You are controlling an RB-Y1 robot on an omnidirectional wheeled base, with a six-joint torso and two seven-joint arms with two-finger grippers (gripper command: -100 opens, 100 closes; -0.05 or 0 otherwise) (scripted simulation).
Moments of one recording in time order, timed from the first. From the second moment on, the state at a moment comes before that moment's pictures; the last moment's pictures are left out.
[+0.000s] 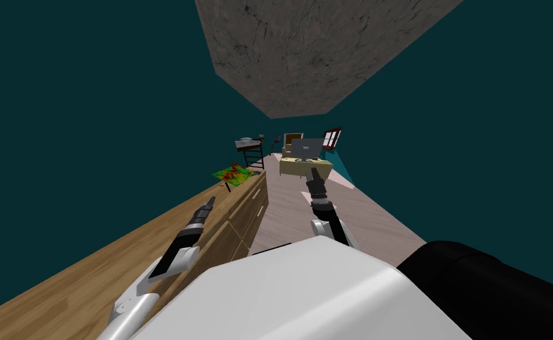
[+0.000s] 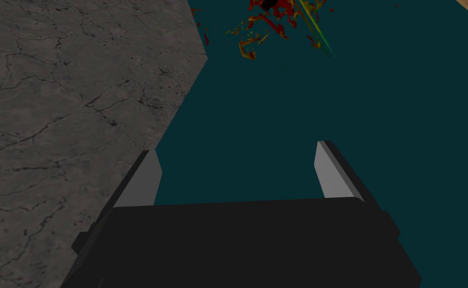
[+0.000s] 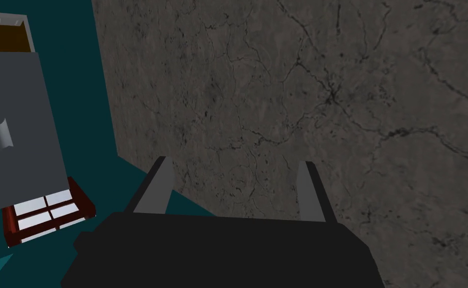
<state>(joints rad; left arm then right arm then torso) 0.18 0.55 0.03 -1.42 0.35 -0.54 -0.70 0.46 -0.04 0.02 -2.34 0.11 -0.44 0.07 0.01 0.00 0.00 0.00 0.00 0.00</state>
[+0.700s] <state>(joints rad) 0.13 0.63 0.03 -1.22 0.42 -0.57 -0.85 0.46 -0.04 0.02 -2.34 0.11 -0.44 0.07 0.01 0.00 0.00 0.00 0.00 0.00</state>
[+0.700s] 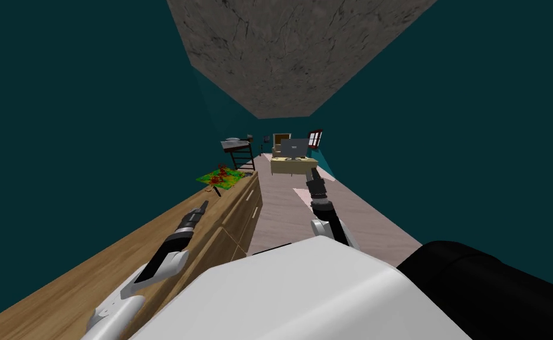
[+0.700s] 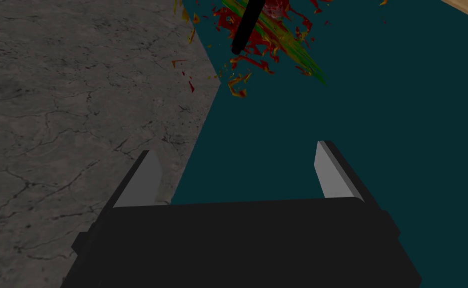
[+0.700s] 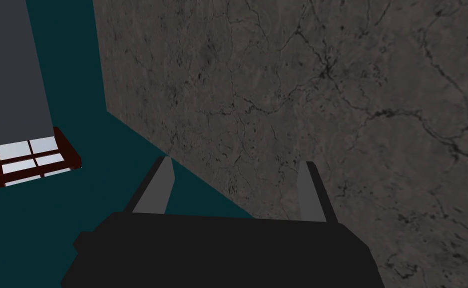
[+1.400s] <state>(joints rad) 0.11 0.70 0.03 -1.06 0.49 -0.58 -1.01 0.46 -0.04 0.02 -2.34 0.11 -0.44 0.07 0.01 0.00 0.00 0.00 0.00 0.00</state>
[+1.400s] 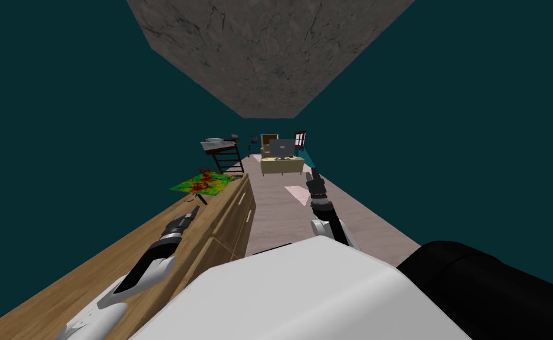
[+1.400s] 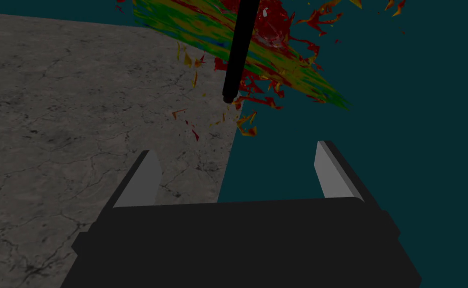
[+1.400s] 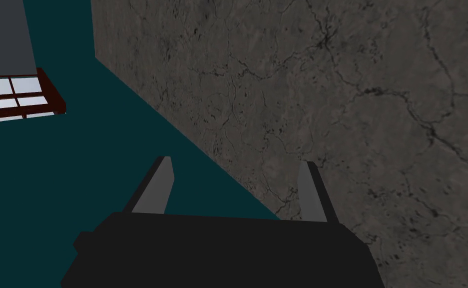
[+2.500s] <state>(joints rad) 0.05 0.78 0.02 -0.78 0.54 -0.62 -1.19 0.46 -0.04 0.02 -2.34 0.11 -0.44 0.07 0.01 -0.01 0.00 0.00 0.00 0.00</state>
